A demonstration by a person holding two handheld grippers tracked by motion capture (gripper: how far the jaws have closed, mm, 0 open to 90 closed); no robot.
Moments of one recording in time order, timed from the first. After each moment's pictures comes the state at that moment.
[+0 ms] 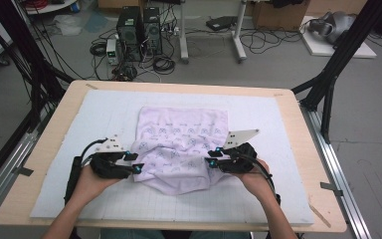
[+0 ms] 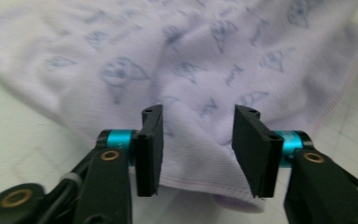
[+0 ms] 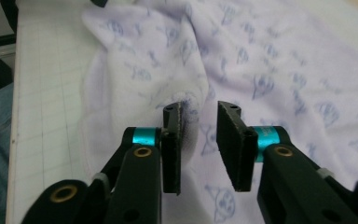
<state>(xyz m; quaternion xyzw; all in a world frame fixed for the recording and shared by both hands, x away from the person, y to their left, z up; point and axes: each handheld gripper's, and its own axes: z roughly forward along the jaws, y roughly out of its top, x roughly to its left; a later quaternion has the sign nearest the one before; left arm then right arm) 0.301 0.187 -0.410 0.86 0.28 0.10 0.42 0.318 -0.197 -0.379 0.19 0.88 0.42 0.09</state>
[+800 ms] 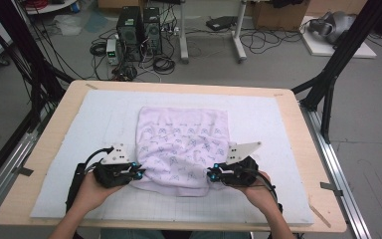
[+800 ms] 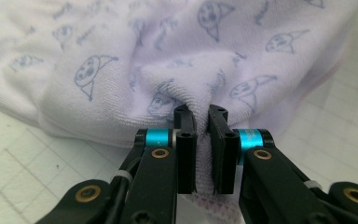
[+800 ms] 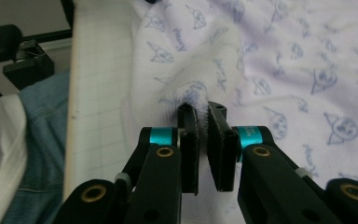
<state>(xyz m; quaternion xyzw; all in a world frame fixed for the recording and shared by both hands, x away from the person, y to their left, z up) 0.269 0.185 -0.388 0.87 0.25 0.12 0.42 0.285 -0.200 -0.381 0.13 0.88 0.45 0.05</state>
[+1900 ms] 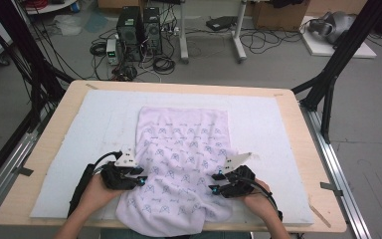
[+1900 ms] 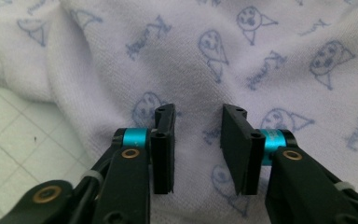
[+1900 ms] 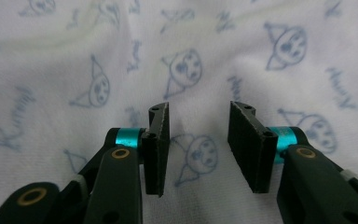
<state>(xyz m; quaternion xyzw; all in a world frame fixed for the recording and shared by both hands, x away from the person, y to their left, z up) 0.289 0.174 -0.434 0.89 0.26 0.11 0.35 0.289 -0.202 -0.440 0.18 0.91 0.36 0.04</state>
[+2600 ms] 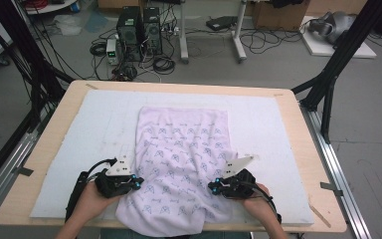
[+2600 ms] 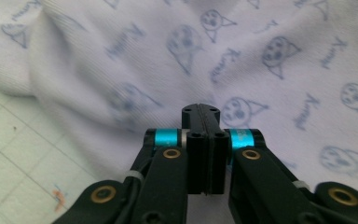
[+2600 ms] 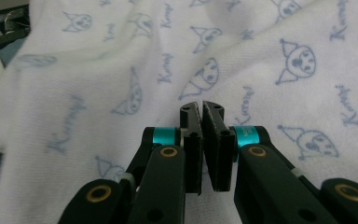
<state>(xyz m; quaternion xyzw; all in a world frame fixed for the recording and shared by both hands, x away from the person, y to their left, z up) 0.261 0.185 -0.429 0.89 0.25 0.10 0.38 0.276 -0.202 -0.433 0.16 0.91 0.39 0.03</state>
